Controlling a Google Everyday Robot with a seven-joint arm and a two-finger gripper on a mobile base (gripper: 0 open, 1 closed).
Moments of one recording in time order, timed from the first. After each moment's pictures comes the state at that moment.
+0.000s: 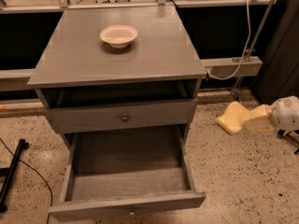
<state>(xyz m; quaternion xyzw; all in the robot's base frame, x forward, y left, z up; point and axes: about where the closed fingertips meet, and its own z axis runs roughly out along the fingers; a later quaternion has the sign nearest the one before) 0.545 -0.318 0.727 -0.89 0.15 -0.09 0.42</state>
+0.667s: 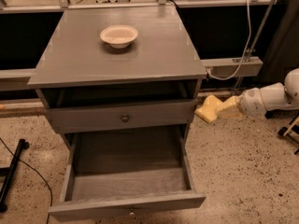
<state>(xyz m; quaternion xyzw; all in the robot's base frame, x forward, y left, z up) 0.643 -0.280 0.668 -0.89 0.12 -0.06 0.44</state>
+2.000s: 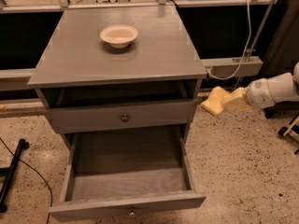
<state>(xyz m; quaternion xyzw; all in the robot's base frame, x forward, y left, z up) 0.651 -0.298 0.701 -0.90 0.12 -0.10 0.40</state>
